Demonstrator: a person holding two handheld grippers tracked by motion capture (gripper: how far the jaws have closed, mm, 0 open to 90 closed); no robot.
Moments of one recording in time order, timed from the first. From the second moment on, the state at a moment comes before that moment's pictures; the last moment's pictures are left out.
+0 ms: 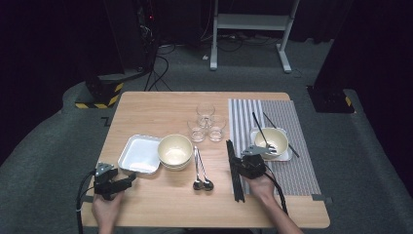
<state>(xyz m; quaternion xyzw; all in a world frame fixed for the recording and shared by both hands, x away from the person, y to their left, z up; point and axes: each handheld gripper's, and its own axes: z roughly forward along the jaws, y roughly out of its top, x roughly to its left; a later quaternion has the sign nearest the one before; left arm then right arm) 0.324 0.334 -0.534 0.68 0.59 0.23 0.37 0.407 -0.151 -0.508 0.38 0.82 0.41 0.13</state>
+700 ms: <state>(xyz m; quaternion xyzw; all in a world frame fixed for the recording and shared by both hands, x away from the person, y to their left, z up) 0.324 0.336 -0.534 0.68 0.59 0.22 0.38 0.410 -0.133 -0.518 0.38 0.84 0.37 0.14</state>
